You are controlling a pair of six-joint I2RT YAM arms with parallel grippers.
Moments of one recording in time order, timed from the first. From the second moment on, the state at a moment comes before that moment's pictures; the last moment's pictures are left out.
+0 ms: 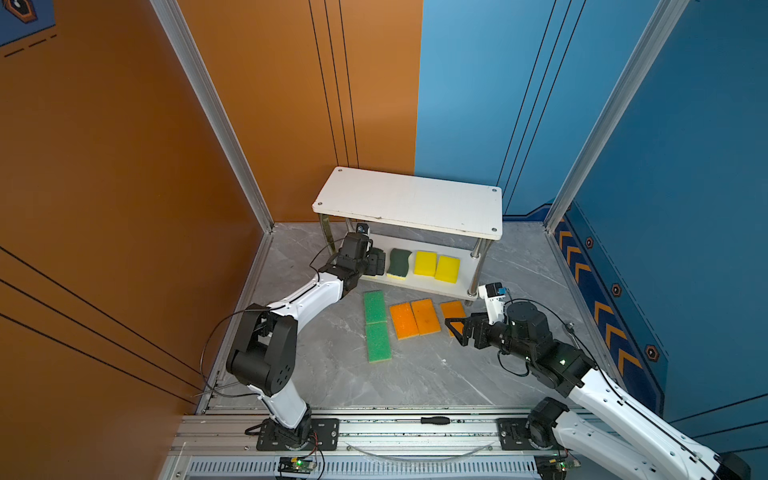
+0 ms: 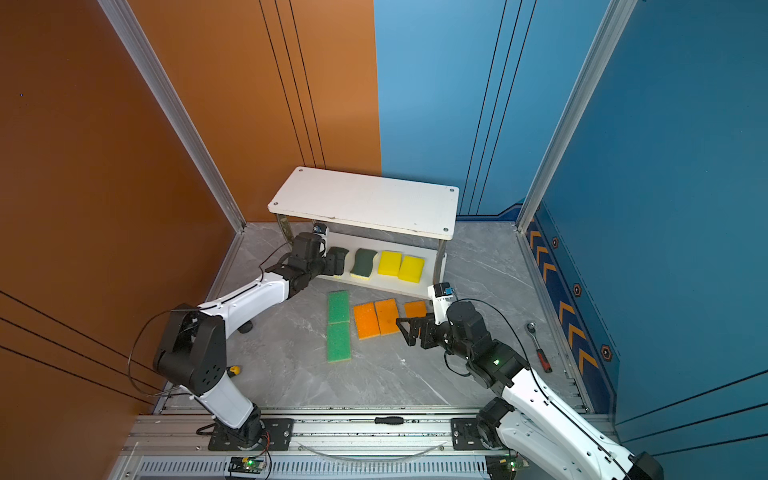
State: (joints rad) left arm -0.39 1.66 1.18 -0.13 -0.17 -0.16; right arm 0.63 0.76 0.61 -0.33 -0.14 0.52
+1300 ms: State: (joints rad) left arm -0.73 1.20 0.72 -0.40 -0.27 -0.61; right arm 0.65 0.82 0.60 -0.32 -0.14 0.53
